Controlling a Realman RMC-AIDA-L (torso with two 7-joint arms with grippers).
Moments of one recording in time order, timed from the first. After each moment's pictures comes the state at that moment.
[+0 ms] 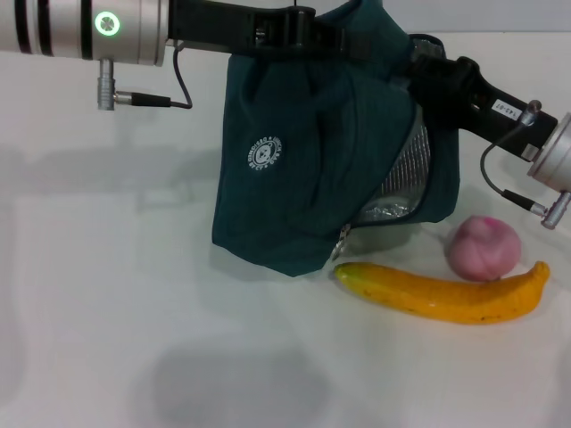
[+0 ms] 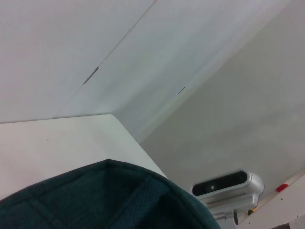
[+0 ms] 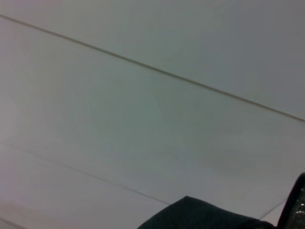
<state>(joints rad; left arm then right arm) -0.82 -2.07 0.85 0.86 1.90 1.60 -2.35 0.75 2.03 -0.77 -0.03 -1.32 -1.40 1.82</state>
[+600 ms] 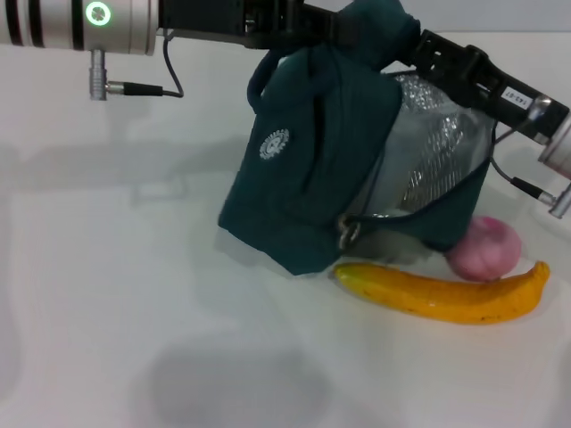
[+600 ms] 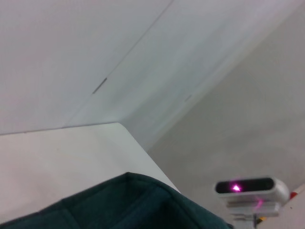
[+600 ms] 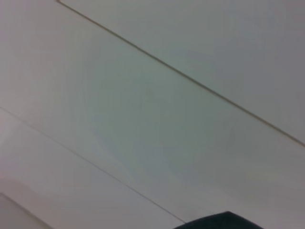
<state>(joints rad) -0.82 -2.06 0.84 0.86 1.90 1.57 -2.35 0.74 2.03 -0.77 -0.08 -1.31 -1.42 1.65</state>
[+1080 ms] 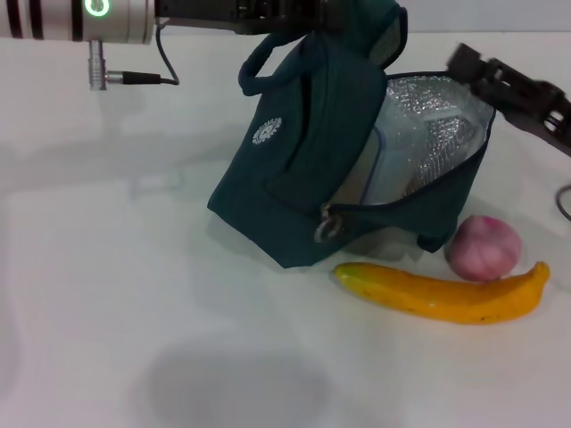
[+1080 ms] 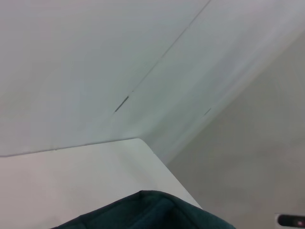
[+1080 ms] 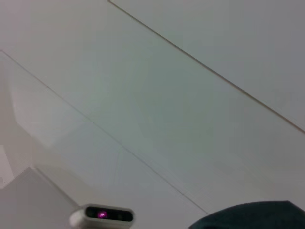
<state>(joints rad) -0.81 -2.06 0.85 0.86 1.90 1.51 -2.34 0.58 2.02 -0.79 -0.19 -1.31 -1.64 1.60</state>
